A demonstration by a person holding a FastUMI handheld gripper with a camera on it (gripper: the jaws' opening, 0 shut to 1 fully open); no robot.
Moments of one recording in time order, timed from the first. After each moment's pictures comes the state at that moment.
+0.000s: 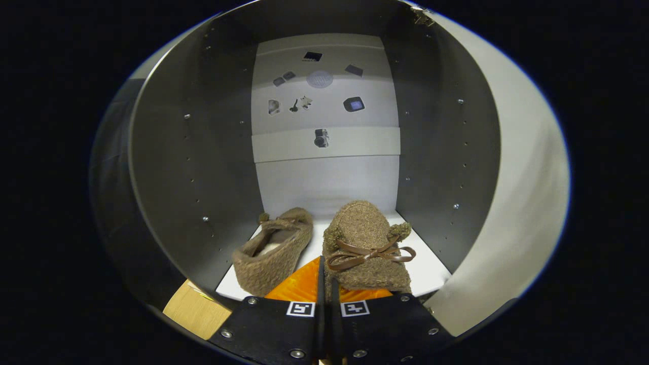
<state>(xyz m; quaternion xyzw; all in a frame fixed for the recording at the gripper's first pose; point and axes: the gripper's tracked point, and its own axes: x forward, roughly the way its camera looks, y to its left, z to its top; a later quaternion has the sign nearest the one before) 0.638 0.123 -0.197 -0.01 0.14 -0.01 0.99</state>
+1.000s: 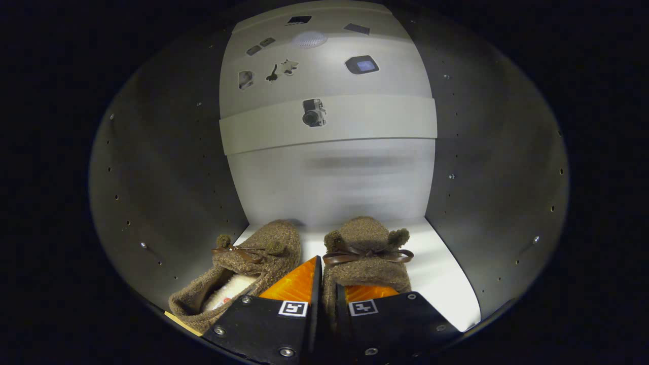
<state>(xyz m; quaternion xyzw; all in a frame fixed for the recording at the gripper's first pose) 0.754 0.112 -0.231 0.00 0.19 0.02 0.98</state>
